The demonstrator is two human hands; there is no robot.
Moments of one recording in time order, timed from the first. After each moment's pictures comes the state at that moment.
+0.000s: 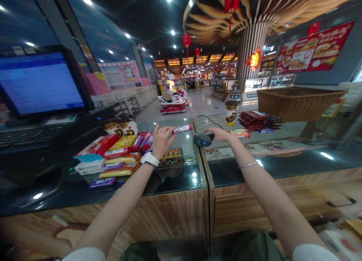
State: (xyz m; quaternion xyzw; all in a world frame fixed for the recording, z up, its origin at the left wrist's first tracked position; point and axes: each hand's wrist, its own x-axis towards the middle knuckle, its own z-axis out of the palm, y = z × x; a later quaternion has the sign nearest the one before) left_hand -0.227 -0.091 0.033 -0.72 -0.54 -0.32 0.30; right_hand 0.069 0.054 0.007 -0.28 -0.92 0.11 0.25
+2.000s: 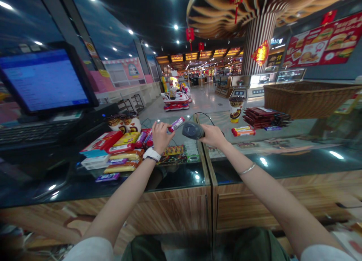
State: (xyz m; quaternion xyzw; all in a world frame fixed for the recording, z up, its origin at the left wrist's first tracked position) left_hand -0.237 -0.084 0.032 -0.65 -0.60 -0.34 0.31; right_hand 0.020 -0.030 0.027 -0.34 -0.87 -0.05 0.35
